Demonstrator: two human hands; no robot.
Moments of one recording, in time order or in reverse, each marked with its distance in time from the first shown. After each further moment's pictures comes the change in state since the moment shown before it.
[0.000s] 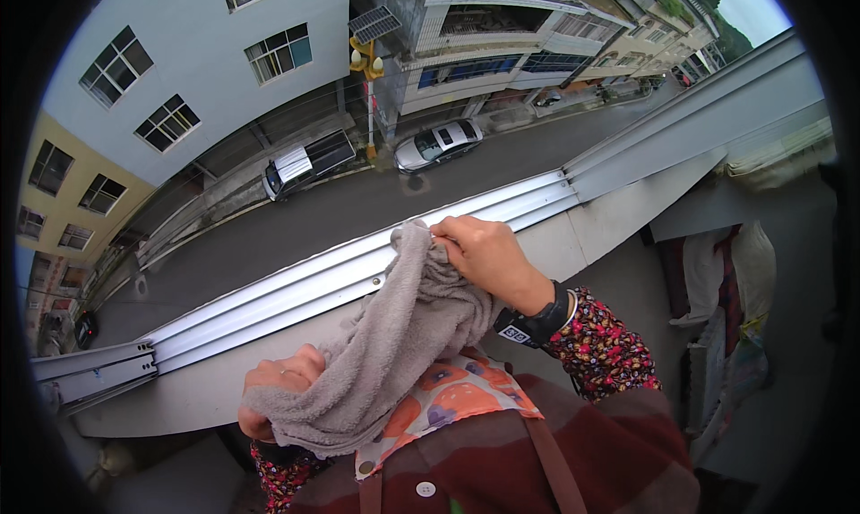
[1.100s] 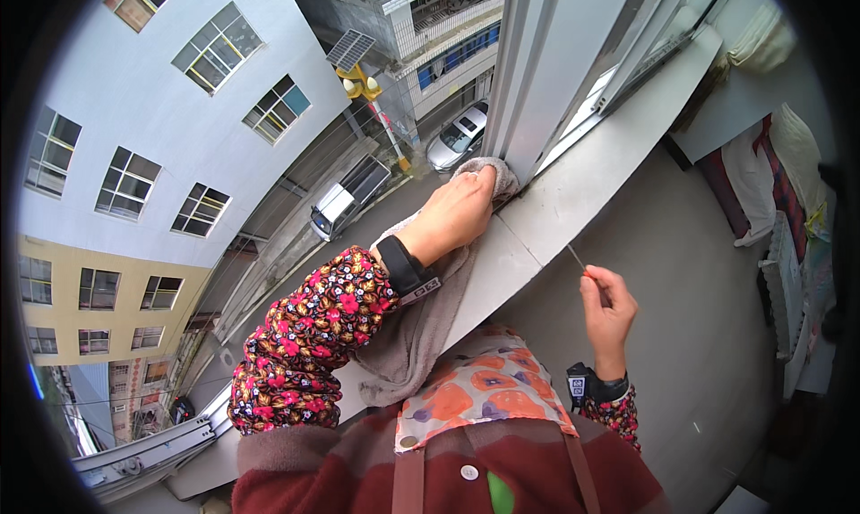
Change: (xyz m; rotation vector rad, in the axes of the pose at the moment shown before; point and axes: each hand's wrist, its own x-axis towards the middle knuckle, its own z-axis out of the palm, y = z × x) left_hand 0.300 -0.245 0.161 1.233 -0.715 -0.047; right_hand -0.220 0.078 -0.093 0.227 0.813 0.789
